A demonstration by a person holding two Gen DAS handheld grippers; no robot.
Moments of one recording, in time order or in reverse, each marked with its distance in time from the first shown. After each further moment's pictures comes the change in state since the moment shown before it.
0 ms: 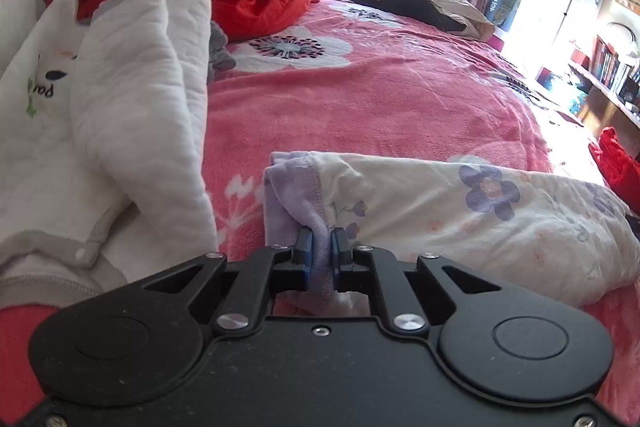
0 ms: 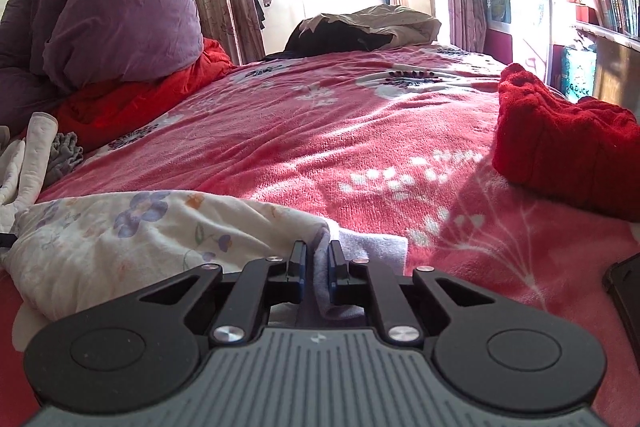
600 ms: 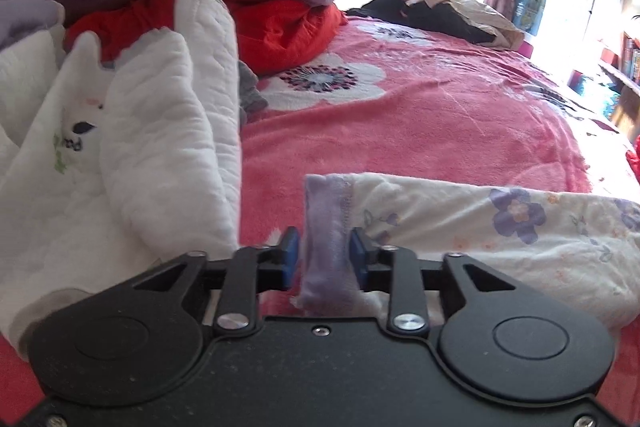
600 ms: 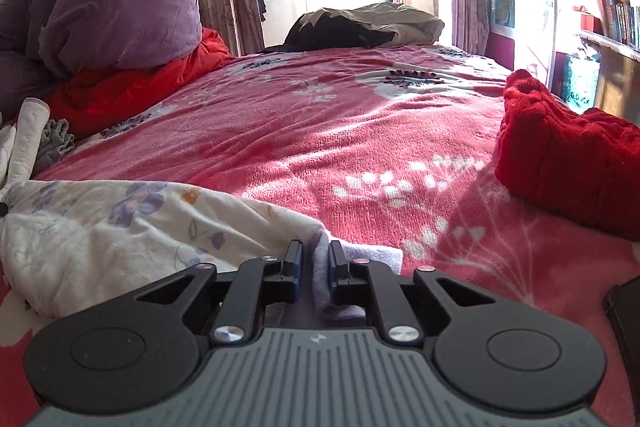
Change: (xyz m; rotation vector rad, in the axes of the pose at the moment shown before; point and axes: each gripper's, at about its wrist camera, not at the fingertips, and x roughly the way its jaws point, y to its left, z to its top) left arm 0.004 0.003 0.021 0.029 -0.068 0.162; right arm 0.016 0.000 0.005 -0.049 0.018 -0.041
